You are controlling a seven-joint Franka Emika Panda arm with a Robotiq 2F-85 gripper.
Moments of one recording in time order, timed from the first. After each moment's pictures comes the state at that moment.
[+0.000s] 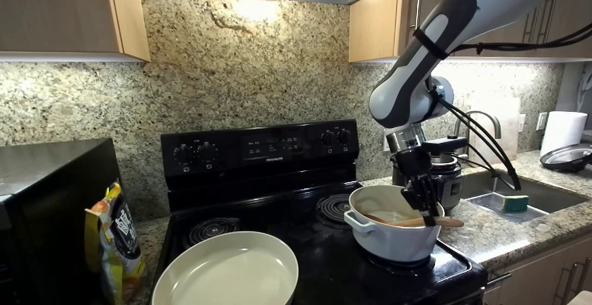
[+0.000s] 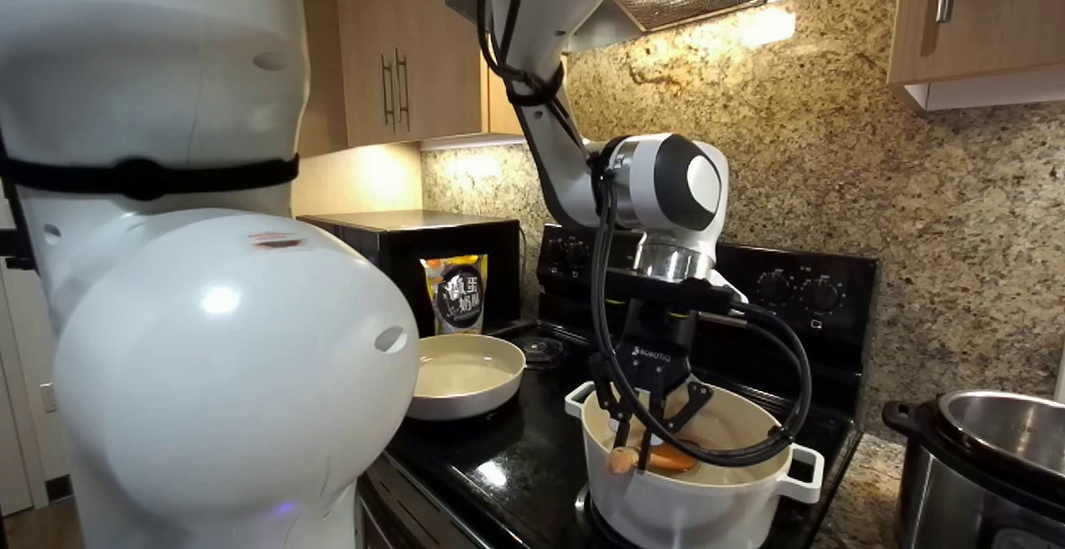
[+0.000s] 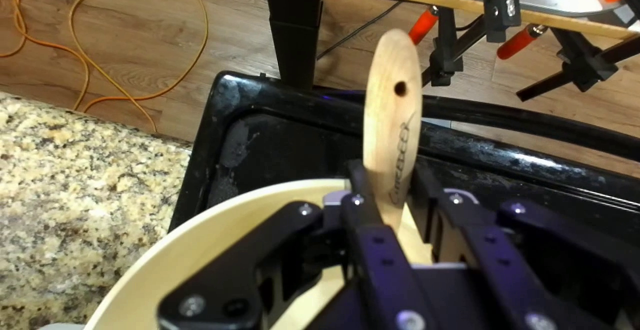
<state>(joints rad) -0.06 -0.04 -0.10 -2.52 -0.11 2.02 -0.23</state>
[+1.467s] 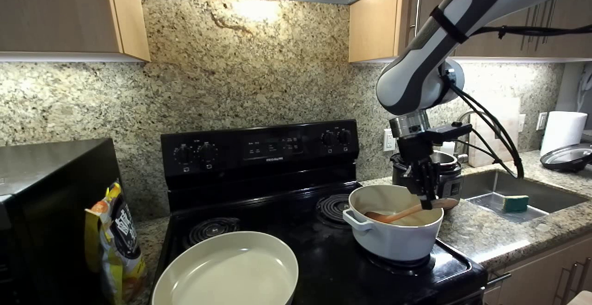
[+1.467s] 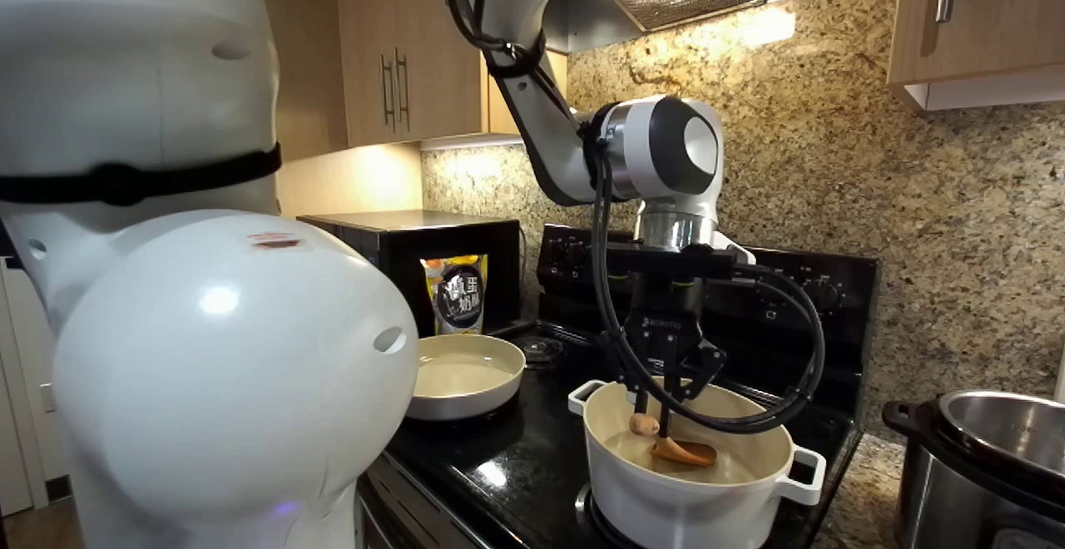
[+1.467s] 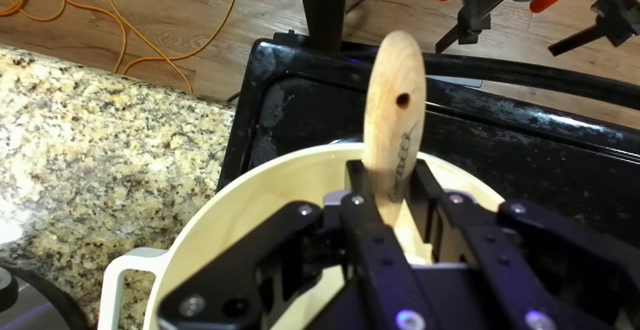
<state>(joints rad) -0.07 -0.16 -0.10 -2.54 -0.17 2.07 -0.18</state>
